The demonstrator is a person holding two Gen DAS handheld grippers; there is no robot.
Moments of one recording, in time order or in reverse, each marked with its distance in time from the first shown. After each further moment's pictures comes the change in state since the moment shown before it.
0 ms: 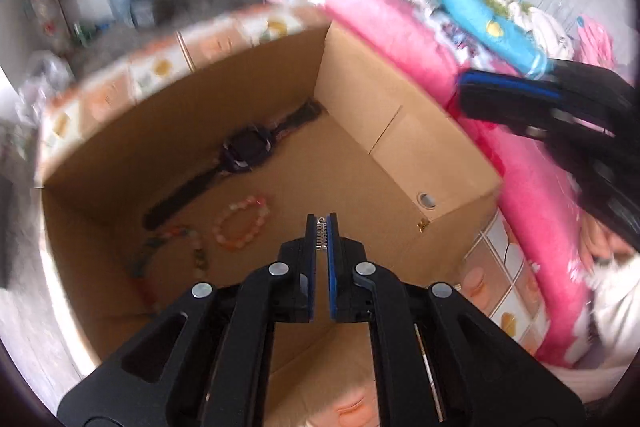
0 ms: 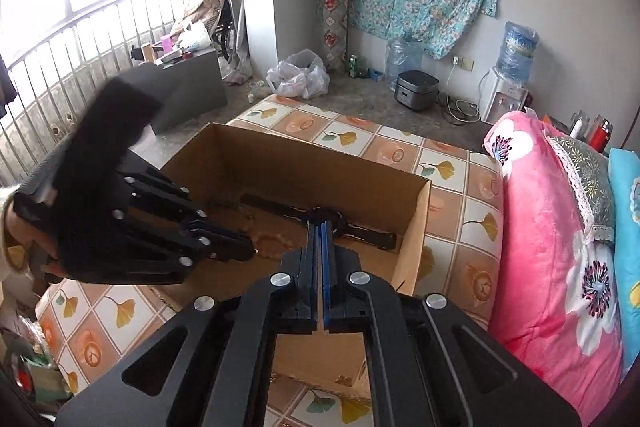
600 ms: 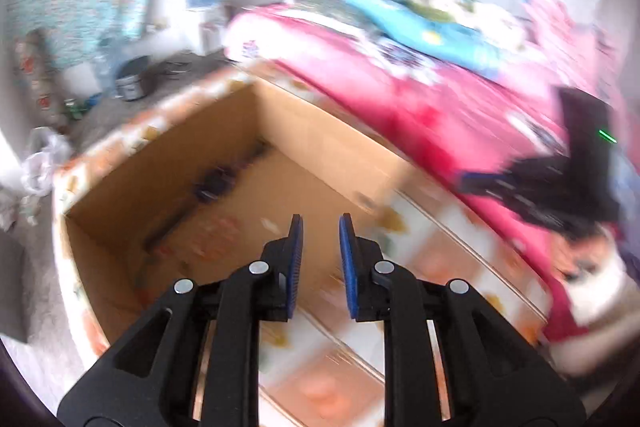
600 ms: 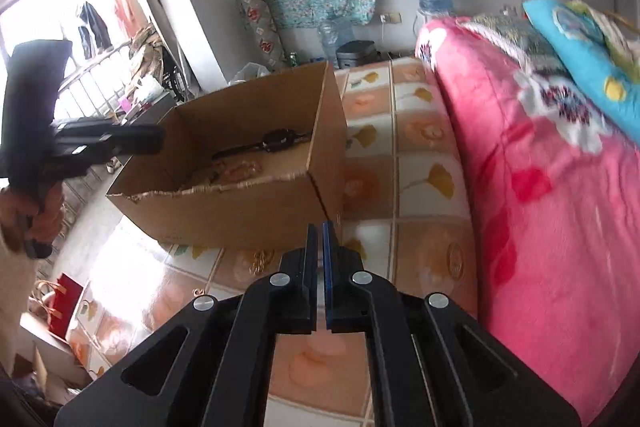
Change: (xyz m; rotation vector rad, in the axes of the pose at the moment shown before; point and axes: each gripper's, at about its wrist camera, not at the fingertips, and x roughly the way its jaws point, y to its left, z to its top) left arm -0.056 -0.110 -0.090 0.244 -0.221 0.013; right arm -0.061 -0.039 -0.171 0.419 -0.025 -0.009
